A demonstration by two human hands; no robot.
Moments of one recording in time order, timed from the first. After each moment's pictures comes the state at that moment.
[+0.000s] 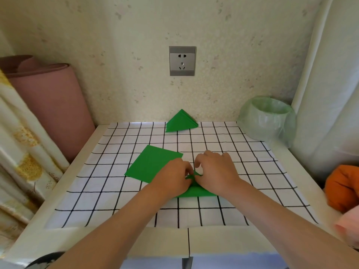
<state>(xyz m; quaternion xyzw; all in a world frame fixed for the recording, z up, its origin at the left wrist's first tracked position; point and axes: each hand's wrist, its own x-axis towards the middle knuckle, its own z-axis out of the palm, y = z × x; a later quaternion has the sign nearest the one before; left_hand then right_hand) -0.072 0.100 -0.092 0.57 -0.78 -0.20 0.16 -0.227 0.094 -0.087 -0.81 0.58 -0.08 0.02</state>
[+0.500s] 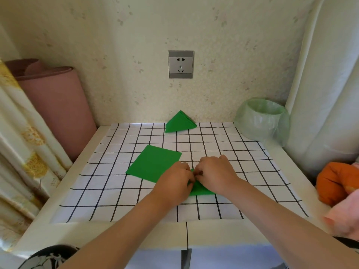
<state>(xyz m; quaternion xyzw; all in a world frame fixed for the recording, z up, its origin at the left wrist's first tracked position) -0.076 0.126 -0.101 0.51 -0.83 -0.11 0.19 -0.235 0.102 -0.085 -0.83 0.55 -0.06 0.05</state>
